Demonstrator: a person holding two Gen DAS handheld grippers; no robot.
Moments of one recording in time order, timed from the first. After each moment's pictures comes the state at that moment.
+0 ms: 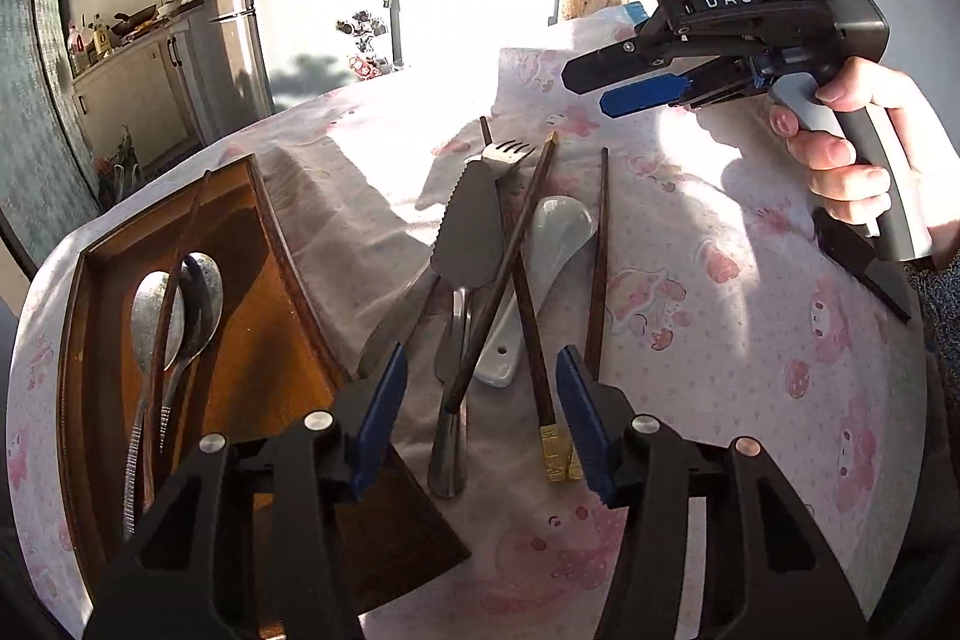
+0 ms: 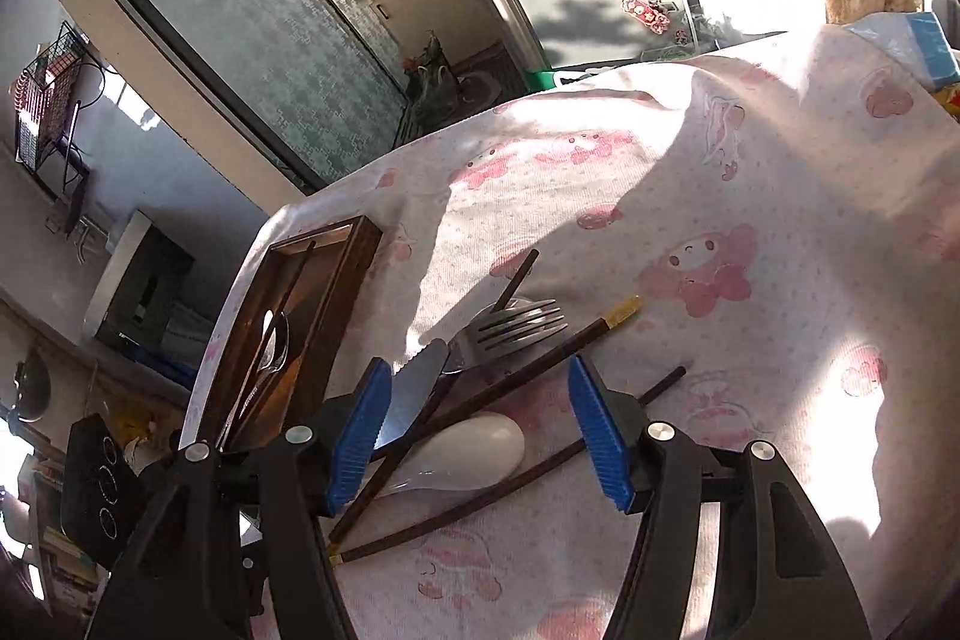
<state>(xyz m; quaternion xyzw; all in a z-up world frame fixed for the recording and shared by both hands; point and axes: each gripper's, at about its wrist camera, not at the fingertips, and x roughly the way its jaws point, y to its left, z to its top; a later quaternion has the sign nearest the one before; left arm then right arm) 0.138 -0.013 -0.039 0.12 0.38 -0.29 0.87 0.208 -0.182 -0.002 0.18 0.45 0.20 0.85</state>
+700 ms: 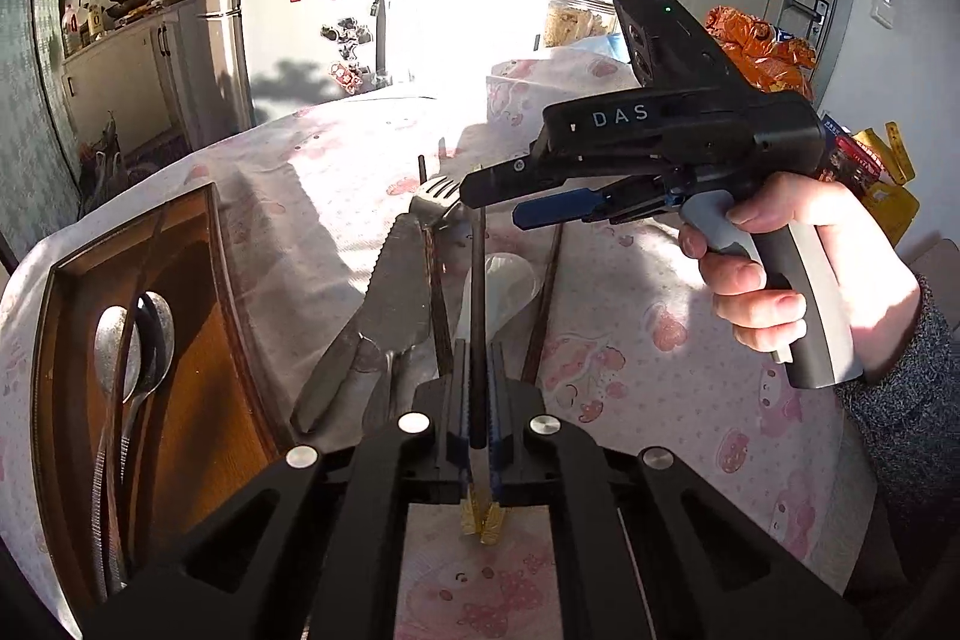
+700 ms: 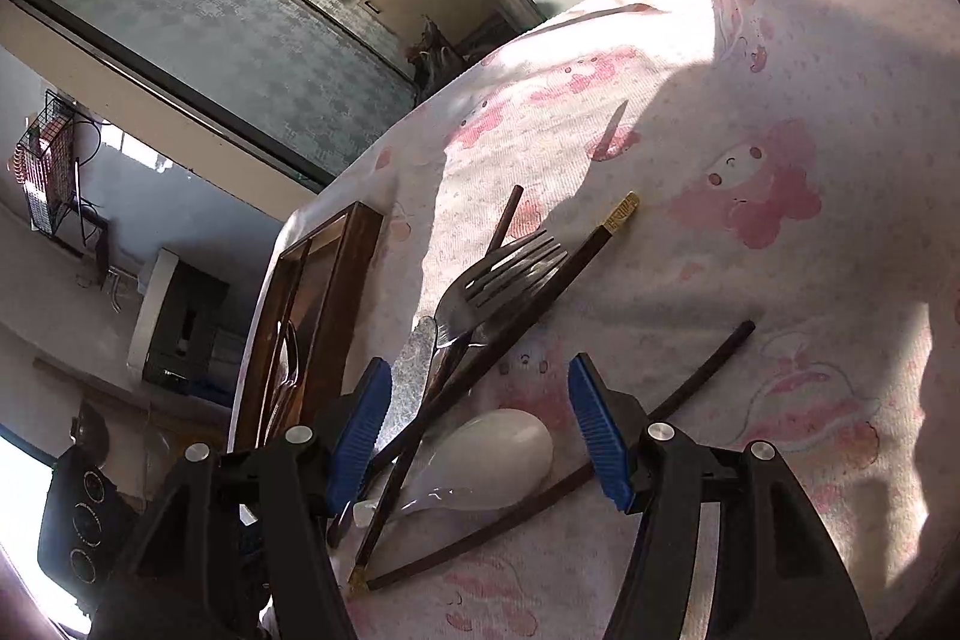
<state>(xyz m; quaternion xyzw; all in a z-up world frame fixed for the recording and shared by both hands) 0.144 -0.032 -0.015 0.07 0.38 -0.30 0.87 0.226 -0.174 -0.054 0.29 0.48 0.21 0.80</state>
